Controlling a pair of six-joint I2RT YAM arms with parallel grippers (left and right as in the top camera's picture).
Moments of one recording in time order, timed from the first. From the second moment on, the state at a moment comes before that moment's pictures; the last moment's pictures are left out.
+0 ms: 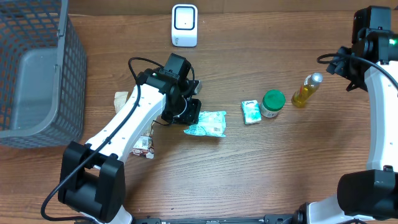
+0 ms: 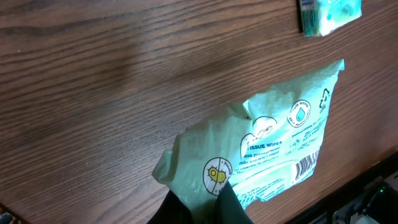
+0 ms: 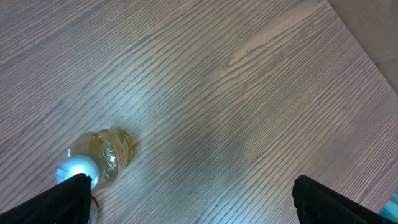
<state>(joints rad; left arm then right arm) -0.43 1.78 1.38 -1.02 0.36 -0.21 -0.15 1.71 1.80 -1.34 0.41 0.46</state>
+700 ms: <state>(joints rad) -0.40 1.78 1.55 -1.18 0.34 -0.21 -0.15 1.71 1.80 -1.34 0.41 0.46</state>
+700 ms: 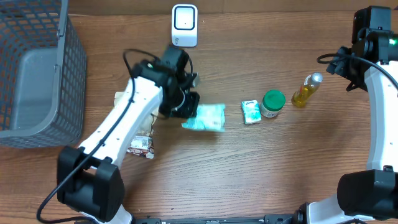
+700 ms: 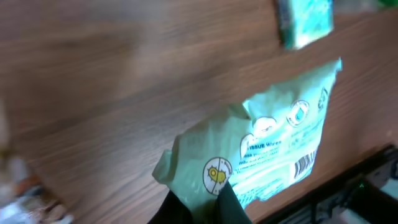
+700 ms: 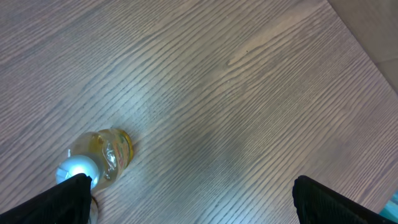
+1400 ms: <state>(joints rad) -0.37 1.77 2.34 -1.00 -0.24 -0.11 -0.15 1.71 1.80 -1.34 0.41 0.46</state>
